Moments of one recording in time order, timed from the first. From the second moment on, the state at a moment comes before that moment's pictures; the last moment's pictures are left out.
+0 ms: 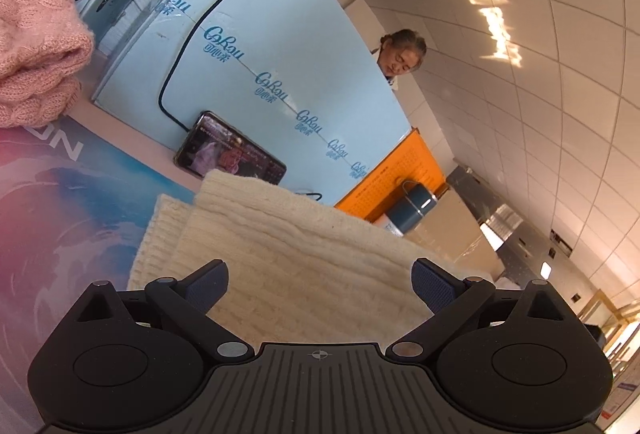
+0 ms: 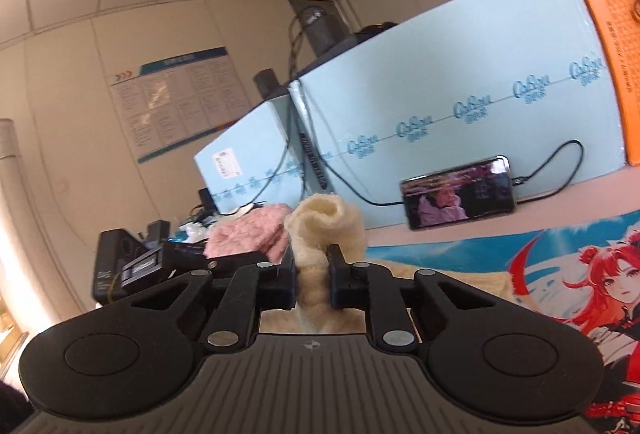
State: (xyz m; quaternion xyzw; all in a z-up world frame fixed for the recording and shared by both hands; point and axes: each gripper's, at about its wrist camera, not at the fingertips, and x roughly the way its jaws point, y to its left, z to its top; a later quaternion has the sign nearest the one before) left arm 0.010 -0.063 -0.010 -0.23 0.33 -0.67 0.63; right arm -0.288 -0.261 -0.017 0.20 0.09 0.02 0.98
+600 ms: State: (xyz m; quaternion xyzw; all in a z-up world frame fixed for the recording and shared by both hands) left arm -0.030 -0.030 -0.018 -0.14 0.35 -0.56 0.74; right arm -0.296 -0.253 -0.017 0.20 0.10 0.05 0.97
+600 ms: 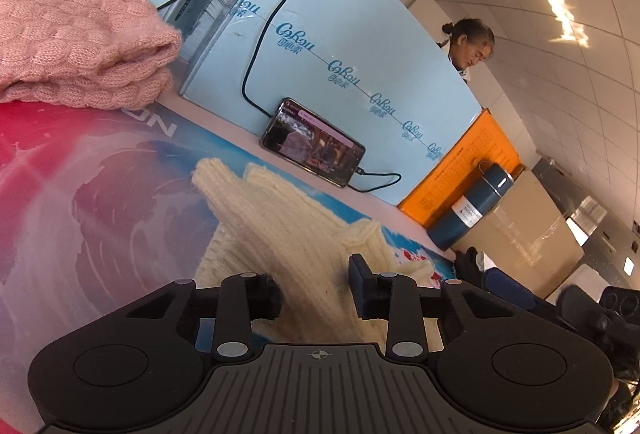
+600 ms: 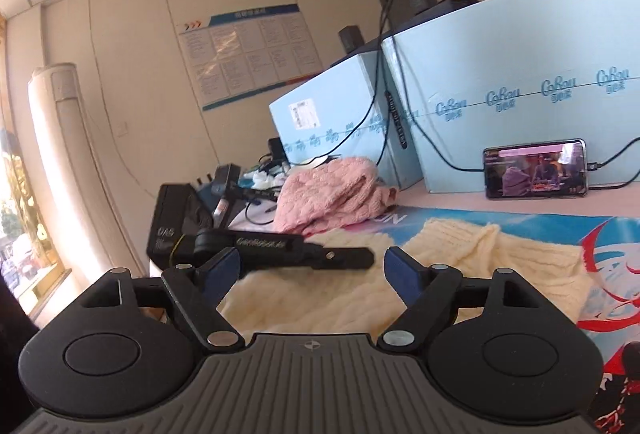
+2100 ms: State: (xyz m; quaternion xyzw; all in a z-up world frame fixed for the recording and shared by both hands) left arm -0.087 0.060 -0.001 0.01 0.32 -0.56 0.76; right arm -0.231 -0.347 -0.052 0.17 0.20 -0.29 0.92
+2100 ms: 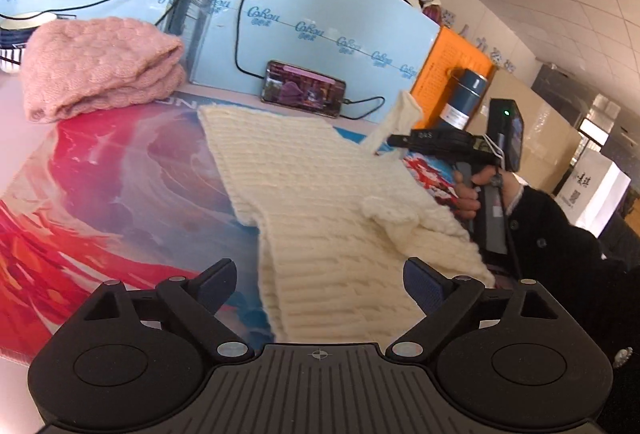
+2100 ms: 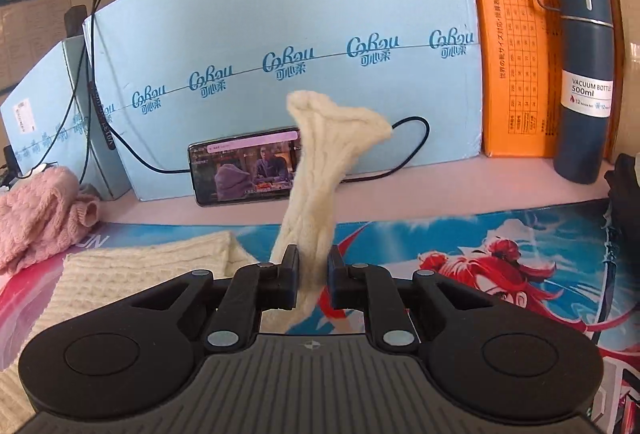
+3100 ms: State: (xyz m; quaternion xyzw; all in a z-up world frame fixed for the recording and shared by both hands) left arm 0.032 -0.142 -0.023 0.15 0.30 -0.48 0.81; right arm -0.296 -0.175 -0.054 -0.05 0.29 0.00 0.96
